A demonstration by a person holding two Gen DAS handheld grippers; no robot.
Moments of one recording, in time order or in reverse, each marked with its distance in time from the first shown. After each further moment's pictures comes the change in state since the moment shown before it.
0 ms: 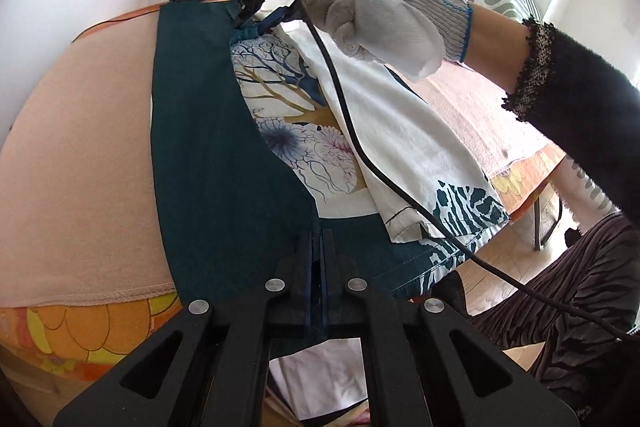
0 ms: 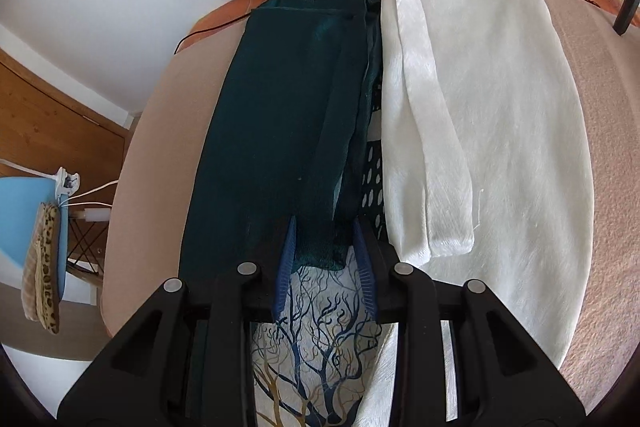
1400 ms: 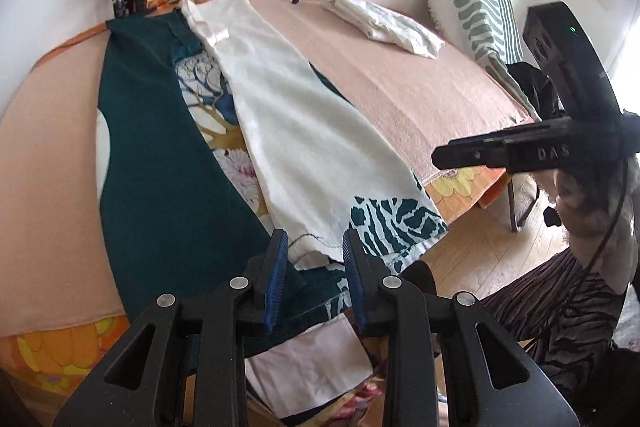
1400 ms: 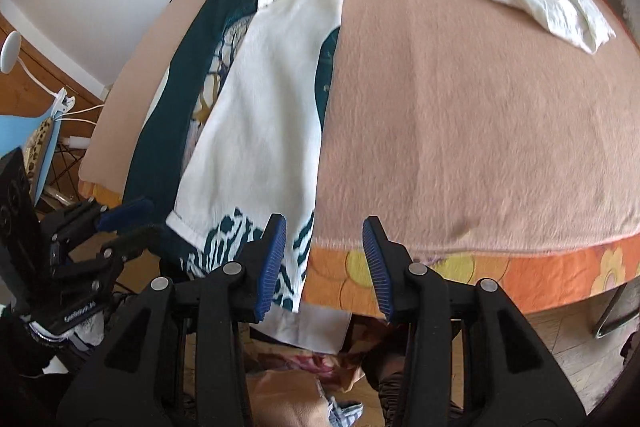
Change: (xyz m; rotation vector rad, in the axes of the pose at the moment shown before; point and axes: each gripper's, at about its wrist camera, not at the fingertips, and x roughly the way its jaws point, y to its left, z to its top) left arm 0.017 -0.044 0.026 0.059 0.066 -0.104; right arm -0.185 -0.078 -0.277 0.022 -0.005 -0.144
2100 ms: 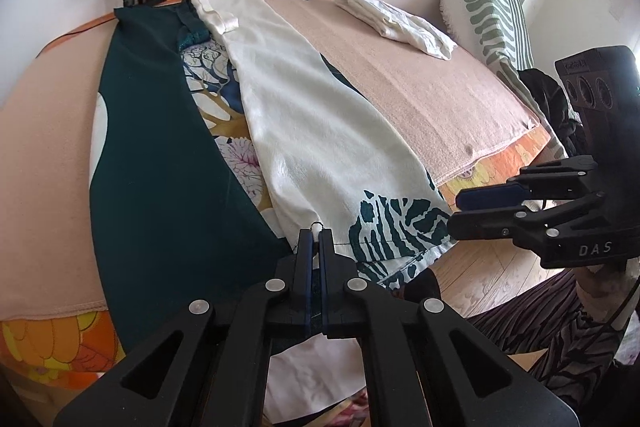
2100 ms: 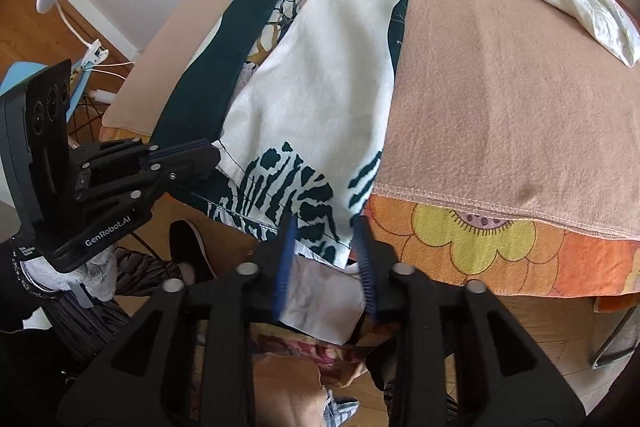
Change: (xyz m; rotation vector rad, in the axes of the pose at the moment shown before) left arm 0.008 0.001 -0.007 -0.025 -0.027 0.026; right arm 0.012 0.028 -0.031 -0.133 -0.007 0.072
